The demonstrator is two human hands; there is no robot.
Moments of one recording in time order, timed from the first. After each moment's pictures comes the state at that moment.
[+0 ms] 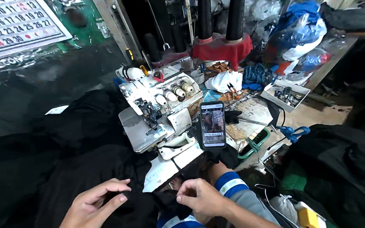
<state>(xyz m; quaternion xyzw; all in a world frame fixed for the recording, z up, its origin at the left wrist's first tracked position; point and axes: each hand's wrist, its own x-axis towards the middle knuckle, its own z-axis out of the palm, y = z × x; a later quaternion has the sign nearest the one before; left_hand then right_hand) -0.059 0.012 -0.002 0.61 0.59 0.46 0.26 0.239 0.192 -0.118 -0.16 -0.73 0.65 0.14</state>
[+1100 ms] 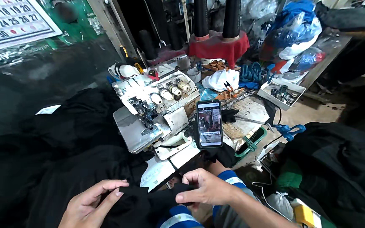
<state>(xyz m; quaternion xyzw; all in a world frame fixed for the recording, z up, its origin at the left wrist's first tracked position) -0.049 0.015 -0.002 0.60 0.62 0.45 0.21 0.254 0.218 -0.074 -0.08 -0.66 0.75 0.10</state>
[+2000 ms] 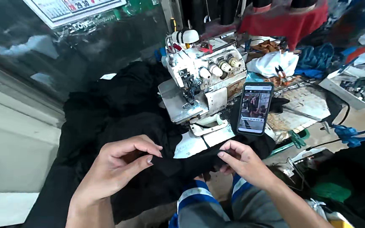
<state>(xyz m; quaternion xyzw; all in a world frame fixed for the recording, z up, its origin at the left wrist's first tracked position) -0.024 0.010 0.075 0.67 0.53 0.47 0.22 0.263 0.221 -0.053 -0.21 -0.67 0.69 0.19</state>
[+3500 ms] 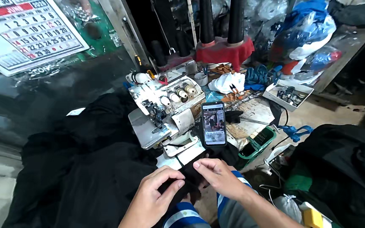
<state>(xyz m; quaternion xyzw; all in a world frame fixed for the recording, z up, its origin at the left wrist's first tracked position) 0.060 0.073 -0.009 0.67 0.59 0.42 0.15 0.269 0.222 -0.058 -0.13 -0.65 0.70 0.25</state>
